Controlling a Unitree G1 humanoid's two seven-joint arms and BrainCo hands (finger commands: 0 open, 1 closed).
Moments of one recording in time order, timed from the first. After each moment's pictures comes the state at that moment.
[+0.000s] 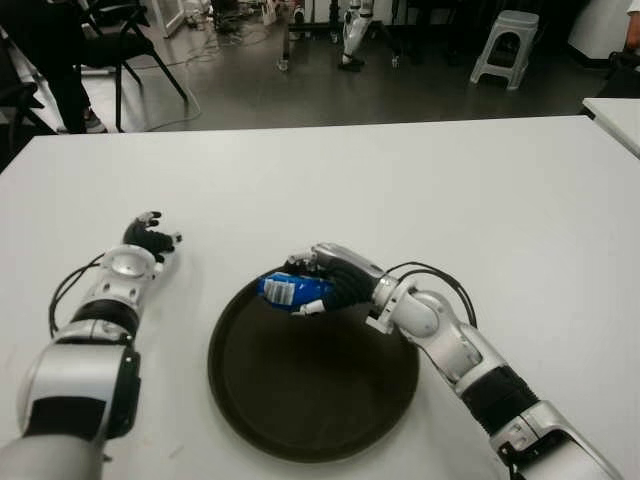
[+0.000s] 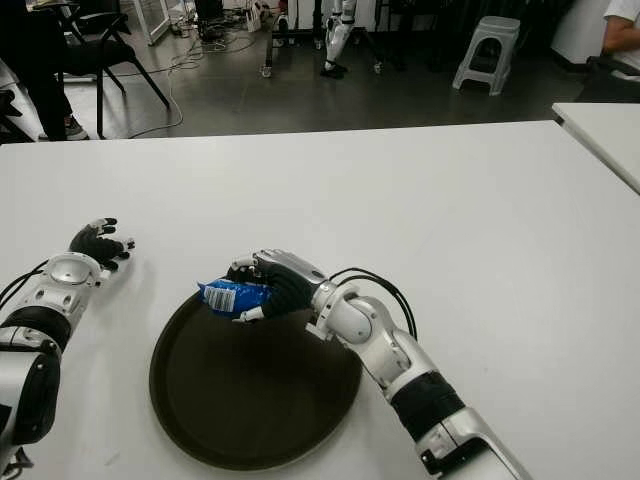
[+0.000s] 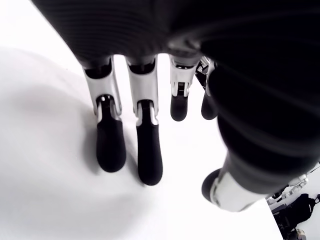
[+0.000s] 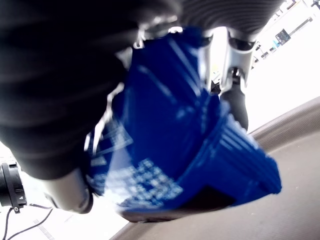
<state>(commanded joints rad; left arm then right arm) -0.76 0.33 0.01 1.32 0.19 0.00 0.06 -0.40 -0.11 0.45 0.38 -0.43 -0.38 0.23</state>
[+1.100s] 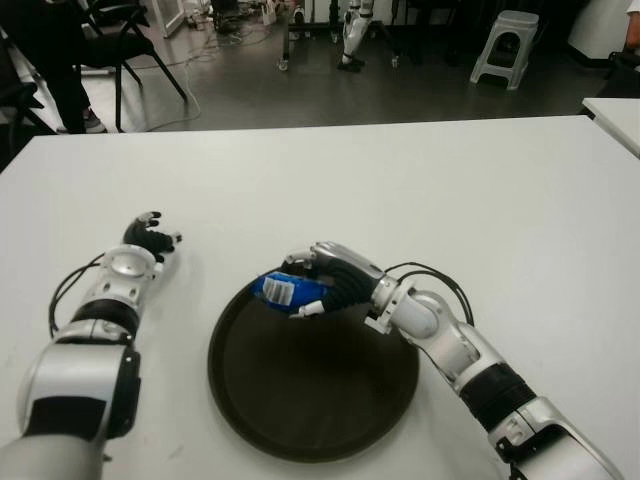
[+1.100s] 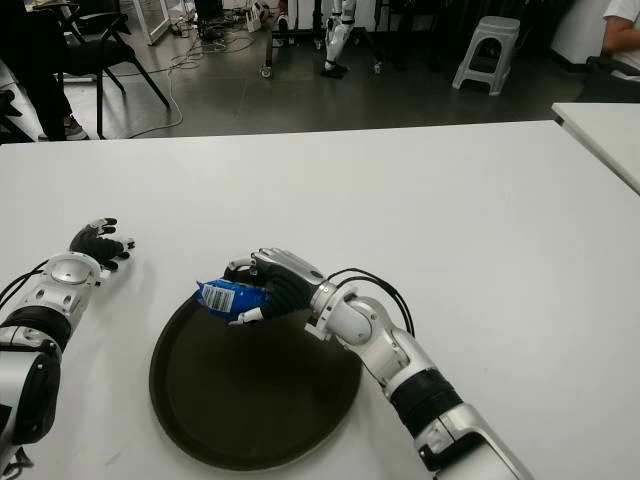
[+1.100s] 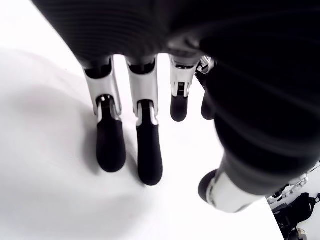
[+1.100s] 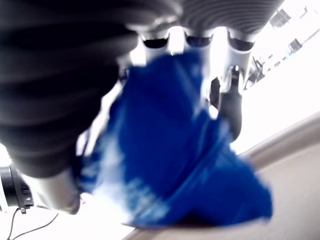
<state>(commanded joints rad) -0.76 0.33 0.01 1.32 0.19 0.01 0.07 -0.41 -0.10 0.45 0.43 -0.41 -0.45 0.22</state>
